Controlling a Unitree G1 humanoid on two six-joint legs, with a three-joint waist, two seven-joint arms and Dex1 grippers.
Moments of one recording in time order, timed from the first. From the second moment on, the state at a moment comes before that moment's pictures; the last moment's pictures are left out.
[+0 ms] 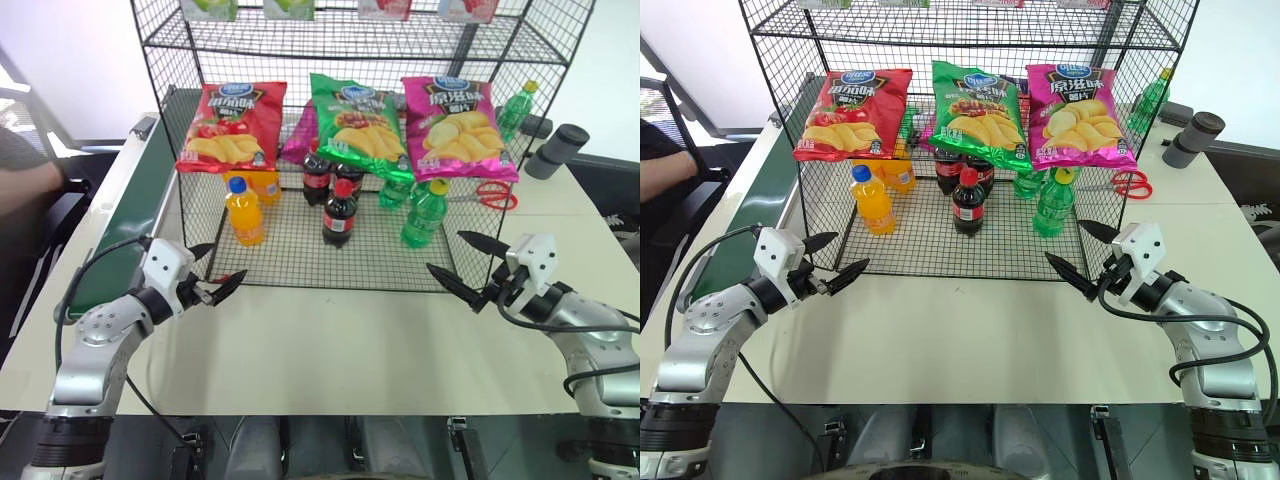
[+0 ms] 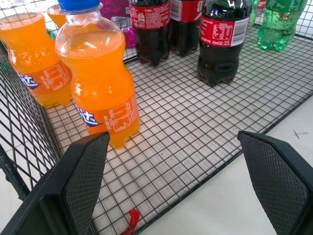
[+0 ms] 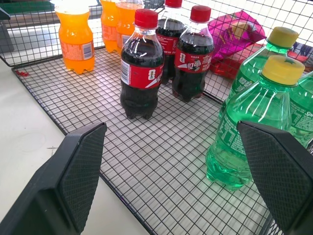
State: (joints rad) left arm -0.05 0.59 0.15 -0.16 -0.36 0.25 -0.71; right arm -0.04 -0.64 -0.25 -0.14 0.43 0.13 0.84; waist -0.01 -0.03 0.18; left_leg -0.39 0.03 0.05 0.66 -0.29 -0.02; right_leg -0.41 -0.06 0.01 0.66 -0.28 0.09
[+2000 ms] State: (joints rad) left arm 0.00 0.60 0.18 -0.21 -0.36 0.26 -0.66; right arm -0.12 -0.63 -0.19 -0.07 0.41 0.12 0.86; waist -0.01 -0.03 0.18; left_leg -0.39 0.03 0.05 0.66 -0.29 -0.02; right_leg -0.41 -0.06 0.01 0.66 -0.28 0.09
